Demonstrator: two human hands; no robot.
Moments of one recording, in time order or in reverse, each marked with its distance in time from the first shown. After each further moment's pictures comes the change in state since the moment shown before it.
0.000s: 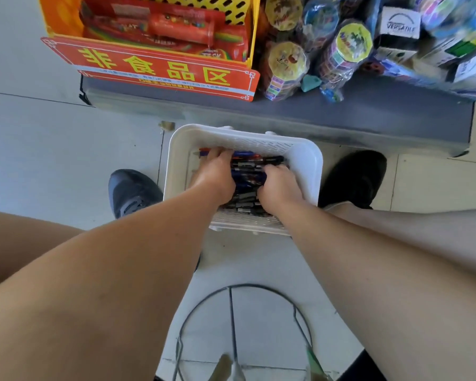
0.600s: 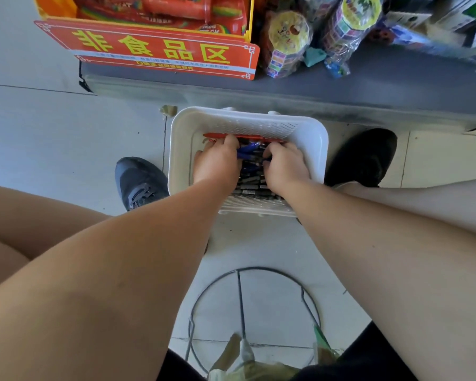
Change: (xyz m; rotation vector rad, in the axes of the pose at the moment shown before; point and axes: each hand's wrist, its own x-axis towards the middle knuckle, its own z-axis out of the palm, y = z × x) left_hand -0.011 -0.001 0.005 0.189 0.199 0.100; right_hand 0.005 0.004 0.002 0.086 0.075 0.034
